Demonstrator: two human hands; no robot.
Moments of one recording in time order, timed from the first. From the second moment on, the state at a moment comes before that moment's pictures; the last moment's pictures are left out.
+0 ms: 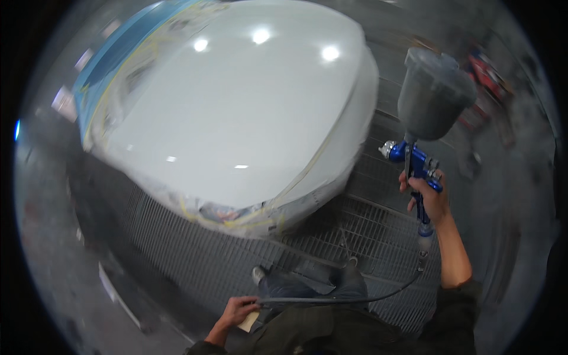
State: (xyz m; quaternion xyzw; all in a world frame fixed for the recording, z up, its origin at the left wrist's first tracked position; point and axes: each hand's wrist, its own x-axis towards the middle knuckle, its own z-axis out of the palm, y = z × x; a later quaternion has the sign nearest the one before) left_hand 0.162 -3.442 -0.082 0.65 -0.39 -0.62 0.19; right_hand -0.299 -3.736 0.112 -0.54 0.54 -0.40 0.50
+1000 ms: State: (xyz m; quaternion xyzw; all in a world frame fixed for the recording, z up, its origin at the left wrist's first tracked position) left_hand -0.225 -3.659 -0.055 0.66 -0.03 -0.55 0.51; right_hand -0.357 -4.174 0.085 -0.64 0.35 -0.15 0.67
